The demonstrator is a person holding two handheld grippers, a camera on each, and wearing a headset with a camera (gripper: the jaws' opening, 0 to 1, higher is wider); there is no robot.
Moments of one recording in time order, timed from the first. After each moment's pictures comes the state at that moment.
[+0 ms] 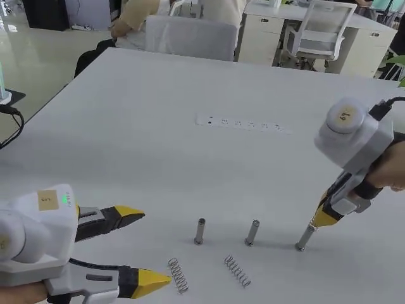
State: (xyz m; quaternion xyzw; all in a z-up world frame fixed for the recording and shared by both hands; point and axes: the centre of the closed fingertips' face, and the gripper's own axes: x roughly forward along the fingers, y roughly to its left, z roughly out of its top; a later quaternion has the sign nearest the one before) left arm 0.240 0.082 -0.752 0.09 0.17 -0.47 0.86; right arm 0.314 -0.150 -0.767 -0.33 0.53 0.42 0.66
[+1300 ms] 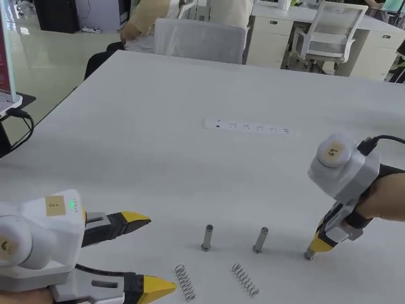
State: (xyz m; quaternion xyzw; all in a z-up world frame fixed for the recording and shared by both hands) left arm 0.242 0.087 -0.751 0.09 0.17 -0.47 0.86; right arm 0.319 -0.147 -0.816 -0.32 0.55 0.42 0.65
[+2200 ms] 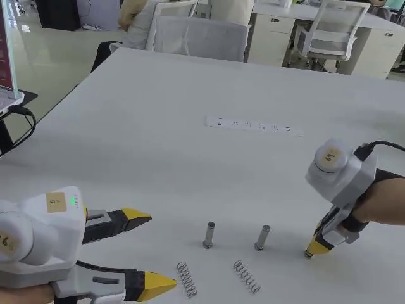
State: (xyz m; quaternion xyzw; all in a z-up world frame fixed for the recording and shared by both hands) left arm 0.244 0.089 -0.750 0.09 0.17 -0.46 0.86; right arm 0.321 -0.145 -0.823 -0.31 0.55 0.42 0.65
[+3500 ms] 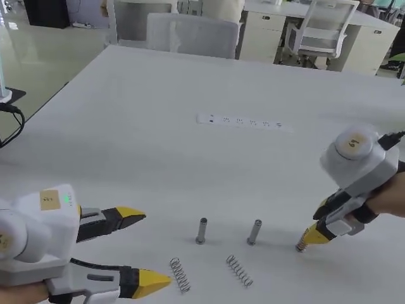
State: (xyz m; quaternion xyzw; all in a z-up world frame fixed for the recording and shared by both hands) left arm 0.242 0.084 -0.754 0.09 0.17 -0.47 0.86; right arm 0.318 -0.149 -0.788 -0.29 0.49 0.42 0.71
